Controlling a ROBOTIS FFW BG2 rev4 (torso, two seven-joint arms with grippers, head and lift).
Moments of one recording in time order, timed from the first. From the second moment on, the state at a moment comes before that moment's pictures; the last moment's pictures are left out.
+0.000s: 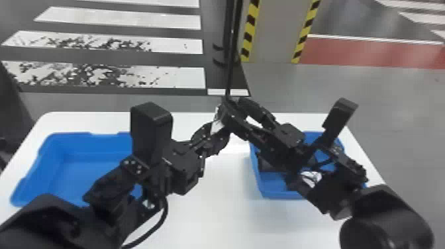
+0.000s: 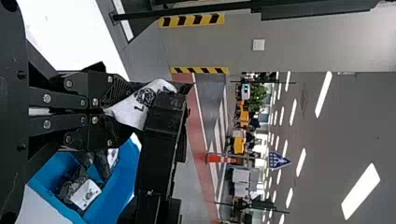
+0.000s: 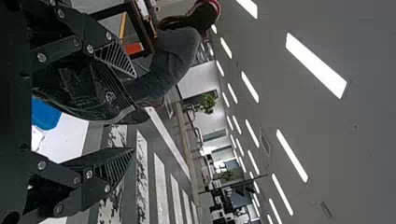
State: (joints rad) left arm 0.15 0.17 -0.37 -2.27 0.09 0.65 -0.28; right arm 0.12 -0.26 0.11 -2.02 -0.58 0.34 0.44
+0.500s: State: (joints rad) left arm 0.15 0.17 -0.37 -2.27 0.09 0.65 -0.28; right arm 0.11 -0.27 0.13 -2.04 -0.62 0.40 0.45
